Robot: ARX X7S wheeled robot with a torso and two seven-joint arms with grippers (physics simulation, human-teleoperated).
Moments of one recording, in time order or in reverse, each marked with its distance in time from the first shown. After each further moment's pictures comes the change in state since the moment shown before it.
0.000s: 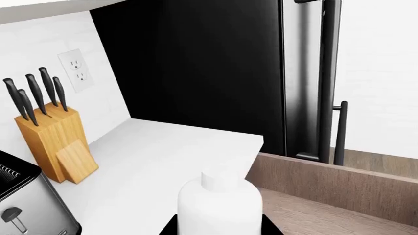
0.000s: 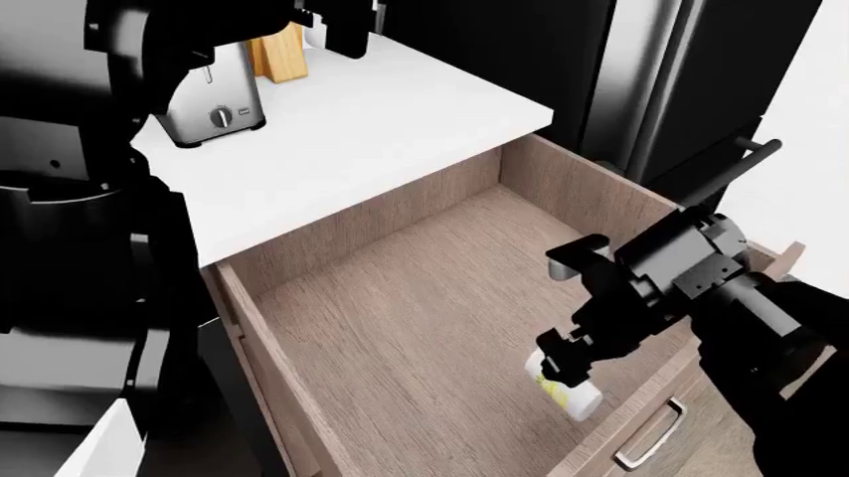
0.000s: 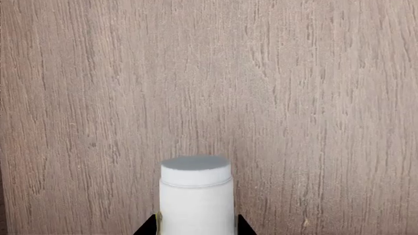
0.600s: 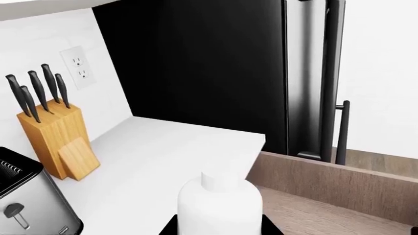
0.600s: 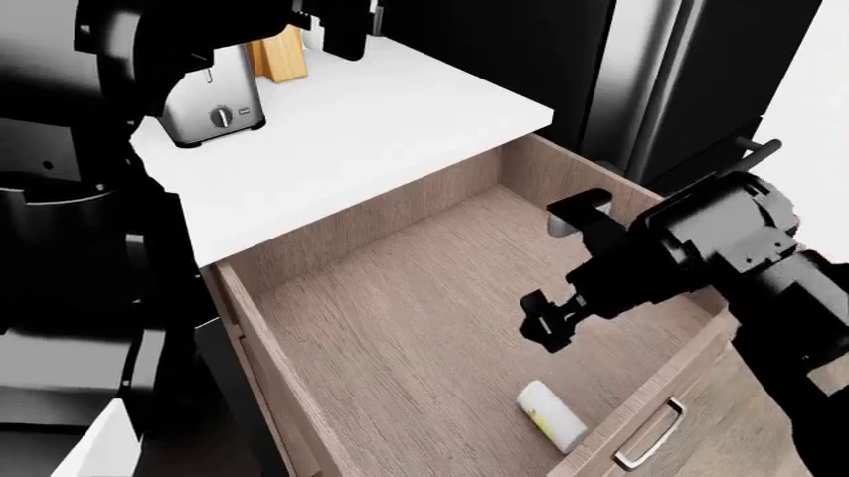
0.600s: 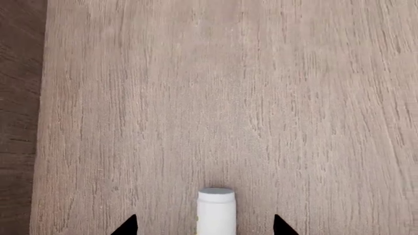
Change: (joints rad) left arm 0.002 -0.009 0.000 0.001 -0.031 -0.004 -0.030; right arm 0.053 0.083 0.140 -0.180 0.085 0.017 0.136
